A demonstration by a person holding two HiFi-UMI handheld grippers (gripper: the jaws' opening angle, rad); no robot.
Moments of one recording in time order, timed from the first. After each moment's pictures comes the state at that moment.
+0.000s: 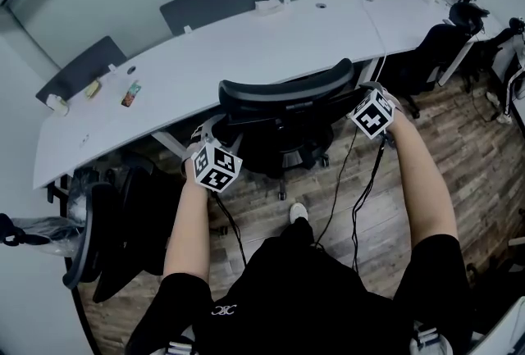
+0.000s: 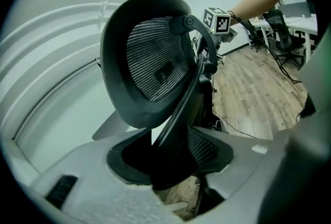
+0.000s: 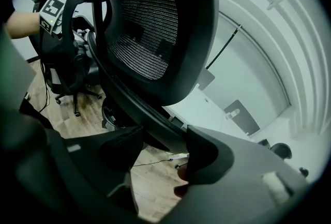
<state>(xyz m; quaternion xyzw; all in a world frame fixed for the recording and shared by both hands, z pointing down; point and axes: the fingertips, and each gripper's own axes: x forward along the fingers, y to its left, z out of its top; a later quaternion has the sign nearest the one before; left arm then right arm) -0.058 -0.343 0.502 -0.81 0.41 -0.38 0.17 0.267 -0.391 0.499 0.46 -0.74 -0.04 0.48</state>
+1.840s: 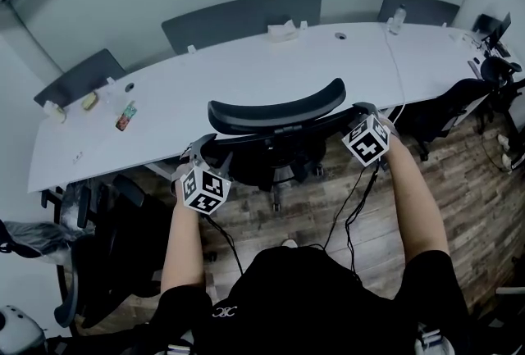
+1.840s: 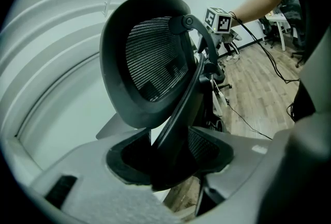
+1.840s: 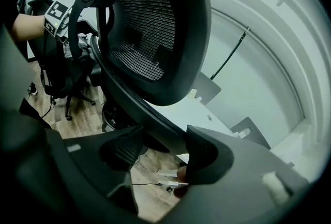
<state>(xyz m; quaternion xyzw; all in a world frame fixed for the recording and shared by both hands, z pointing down) -0.066 -0.506 0.500 -0.79 0.45 -0.39 0.15 0.253 -0.587 0.494 0.42 -0.78 -0.08 0.45</state>
